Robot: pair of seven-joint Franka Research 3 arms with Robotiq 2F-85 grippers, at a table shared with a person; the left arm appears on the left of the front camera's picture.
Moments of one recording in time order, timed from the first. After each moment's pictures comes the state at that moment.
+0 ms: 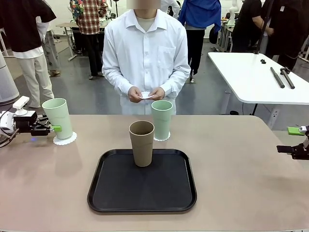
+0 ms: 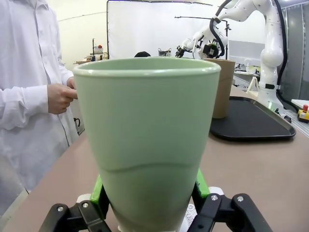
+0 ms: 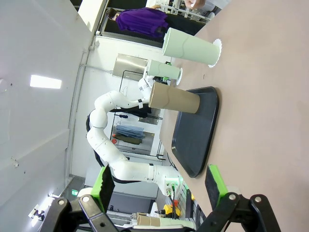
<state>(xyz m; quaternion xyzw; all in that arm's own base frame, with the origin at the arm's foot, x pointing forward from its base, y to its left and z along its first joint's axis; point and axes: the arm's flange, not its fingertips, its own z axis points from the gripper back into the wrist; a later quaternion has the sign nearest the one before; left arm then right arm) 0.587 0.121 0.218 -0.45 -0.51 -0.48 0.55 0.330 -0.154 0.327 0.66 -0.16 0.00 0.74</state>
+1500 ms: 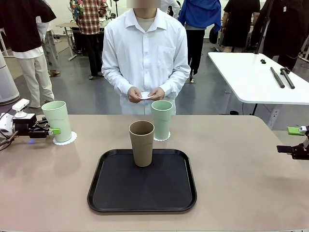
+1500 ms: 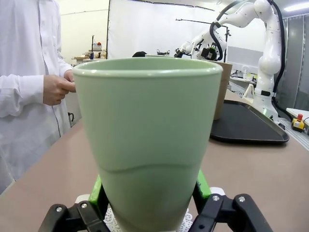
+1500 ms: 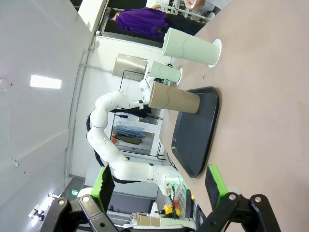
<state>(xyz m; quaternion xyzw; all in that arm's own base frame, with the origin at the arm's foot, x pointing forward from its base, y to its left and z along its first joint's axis) 0.578 0.123 0.207 -0.47 -0.49 -0.47 0.56 0.330 -0.154 0.327 0.66 -0.16 0.00 0.74</state>
